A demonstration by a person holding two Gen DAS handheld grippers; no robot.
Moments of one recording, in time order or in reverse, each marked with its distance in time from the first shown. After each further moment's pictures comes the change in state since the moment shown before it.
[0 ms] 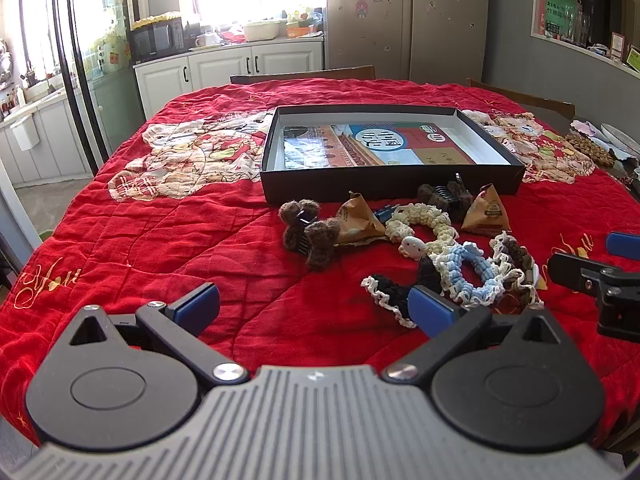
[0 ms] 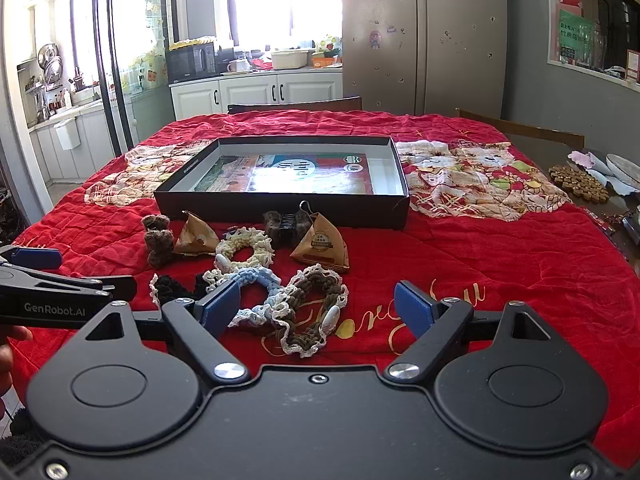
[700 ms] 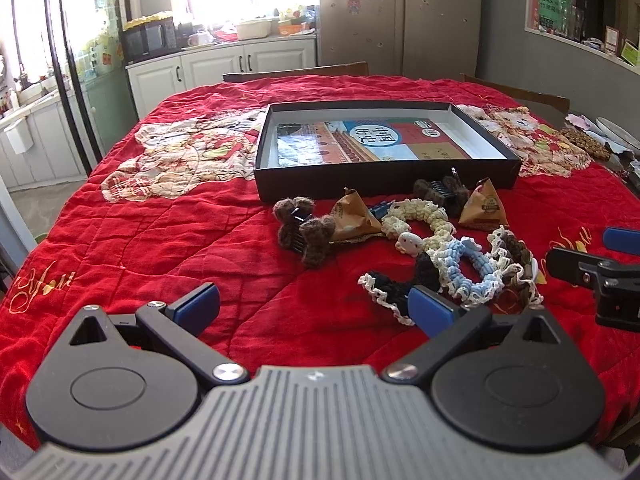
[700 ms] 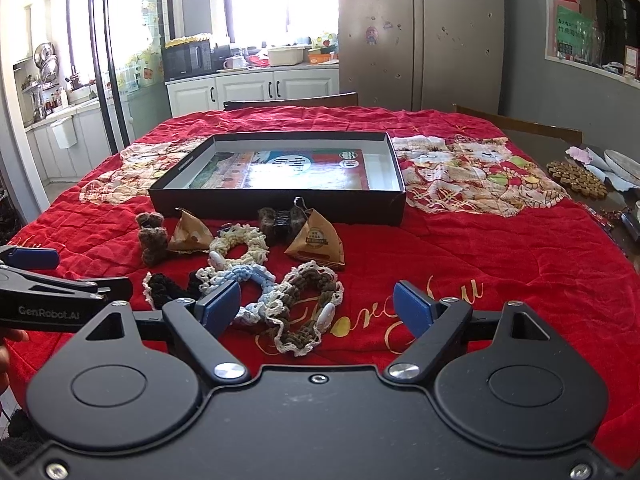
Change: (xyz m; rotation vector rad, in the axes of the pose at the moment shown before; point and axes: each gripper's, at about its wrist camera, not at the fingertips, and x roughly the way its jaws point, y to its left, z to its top) left arm 0.005 0.000 0.000 0.023 0.009 -0.022; right arm 0.006 -0.005 -0.001 0.011 0.015 -0.010
